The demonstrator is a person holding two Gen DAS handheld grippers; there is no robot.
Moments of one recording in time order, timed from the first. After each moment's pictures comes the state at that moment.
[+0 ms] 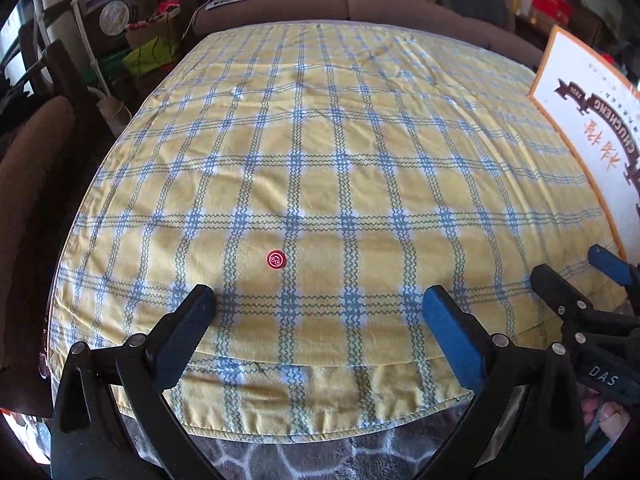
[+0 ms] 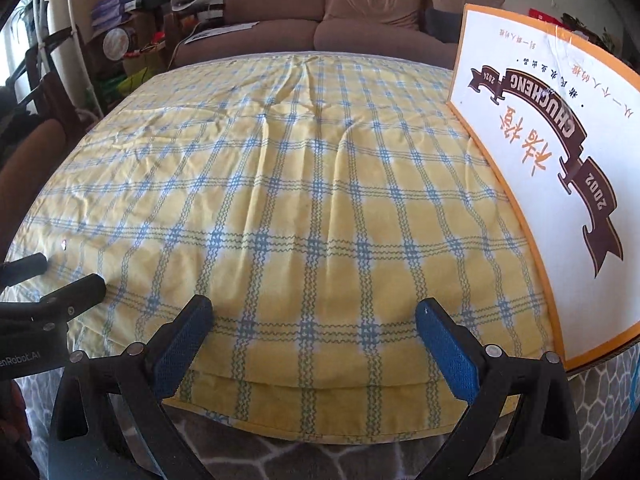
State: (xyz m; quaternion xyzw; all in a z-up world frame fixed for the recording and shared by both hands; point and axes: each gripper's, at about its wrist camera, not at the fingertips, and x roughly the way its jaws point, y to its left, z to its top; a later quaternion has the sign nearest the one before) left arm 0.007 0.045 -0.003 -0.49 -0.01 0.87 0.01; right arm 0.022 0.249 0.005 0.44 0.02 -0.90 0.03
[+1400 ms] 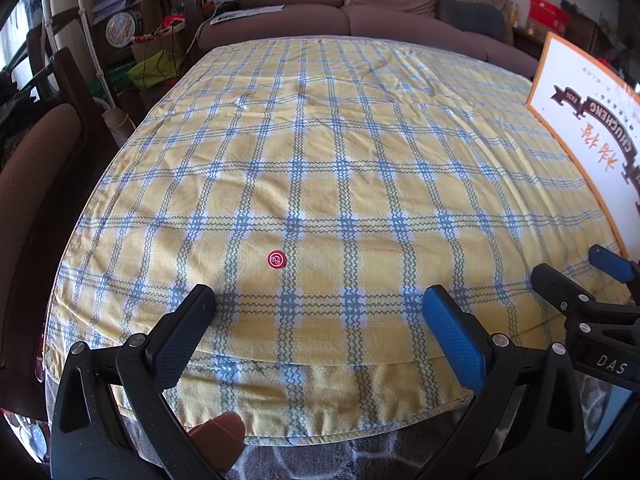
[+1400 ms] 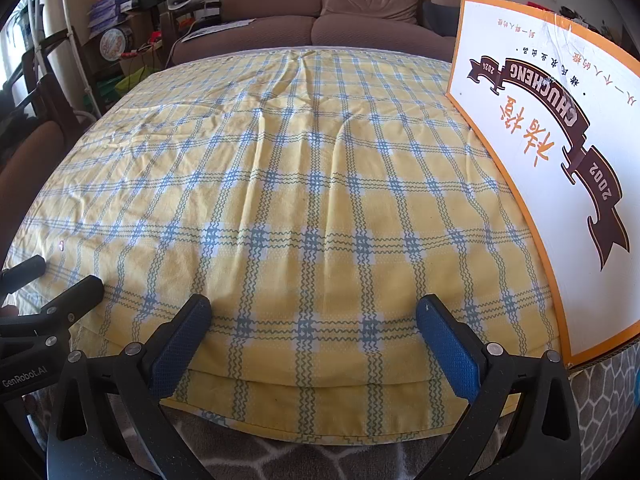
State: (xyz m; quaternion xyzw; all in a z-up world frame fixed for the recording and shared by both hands) left arm 0.015 0.046 -0.005 -0.46 0.00 0.89 0.00; right arm 0.021 0.250 0.004 0.45 0.02 -0.89 0.03
